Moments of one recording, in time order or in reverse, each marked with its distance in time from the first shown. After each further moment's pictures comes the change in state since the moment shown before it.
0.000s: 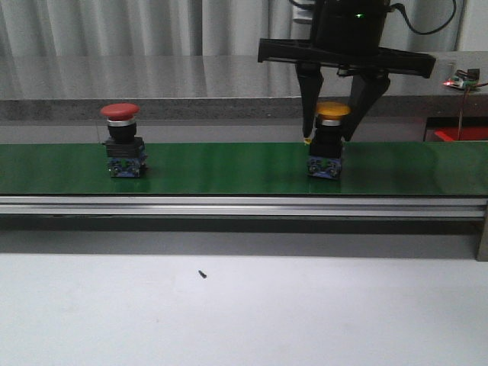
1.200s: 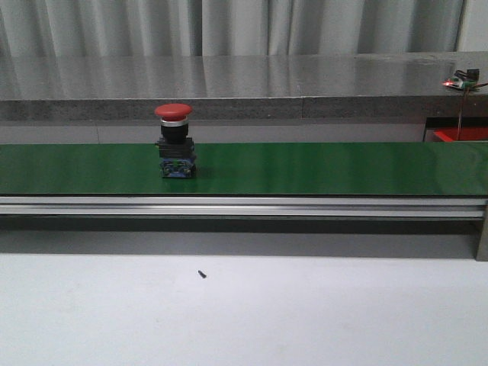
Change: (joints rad) left arm 0.000 0.000 0.000 0.000 0.000 0.000; right arm -0.528 -0.605 0.461 -0.168 0.037 -0.190
